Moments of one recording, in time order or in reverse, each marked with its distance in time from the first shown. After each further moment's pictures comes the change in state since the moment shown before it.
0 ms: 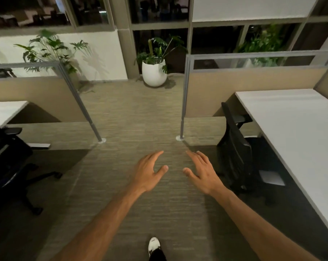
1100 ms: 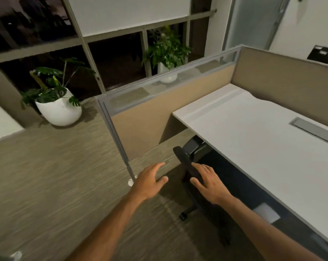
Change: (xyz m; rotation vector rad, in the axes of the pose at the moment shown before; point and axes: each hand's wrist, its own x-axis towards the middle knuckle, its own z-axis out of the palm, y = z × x) left_hand 0.596 0.044 0.146 -0.037 -0.557 0.361; right_hand 0.317 0.286 -0.148 0.007 0.245 0.609
